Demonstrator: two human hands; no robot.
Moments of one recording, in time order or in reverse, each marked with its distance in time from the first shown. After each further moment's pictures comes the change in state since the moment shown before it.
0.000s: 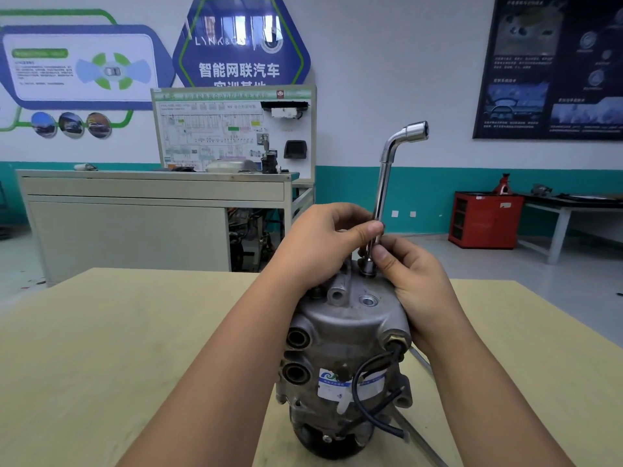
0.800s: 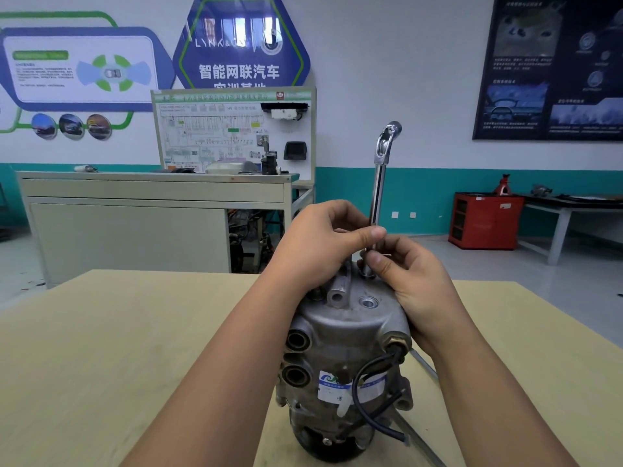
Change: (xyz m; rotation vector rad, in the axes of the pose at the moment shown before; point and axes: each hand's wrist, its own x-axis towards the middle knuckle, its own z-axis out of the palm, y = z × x) left_hand 0.000 -0.003 0.001 -0.027 0.076 -0.009; right_hand 0.001 0.001 -0.005 -0.062 -0.030 -0.055
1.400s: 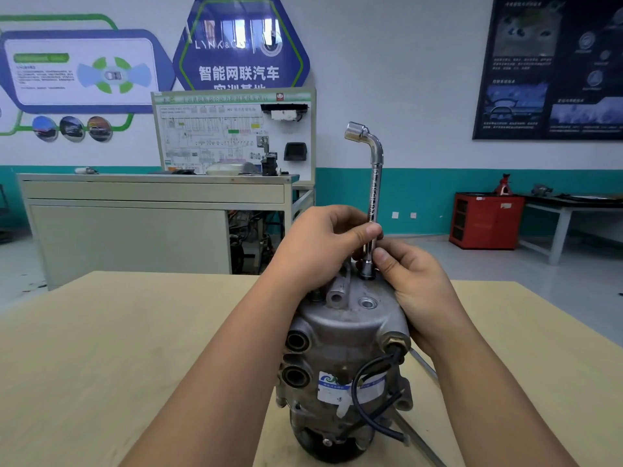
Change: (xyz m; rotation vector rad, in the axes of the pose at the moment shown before) left_hand 0.000 0.001 0.000 0.030 -0.062 -0.001; right_hand -0.002 -0.005 0.004 0.096 -0.016 0.093
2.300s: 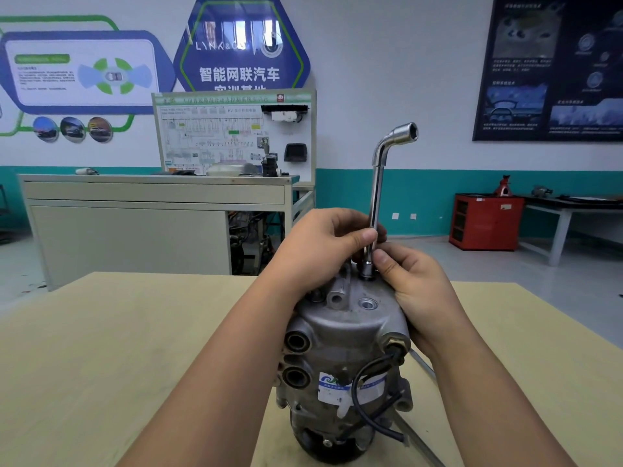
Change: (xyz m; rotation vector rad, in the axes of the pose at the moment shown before) left_hand -0.001 0.002 -0.003 -0.073 -0.068 0.003; right_hand 0.000 -0.001 0.001 0.010 -0.009 -0.002
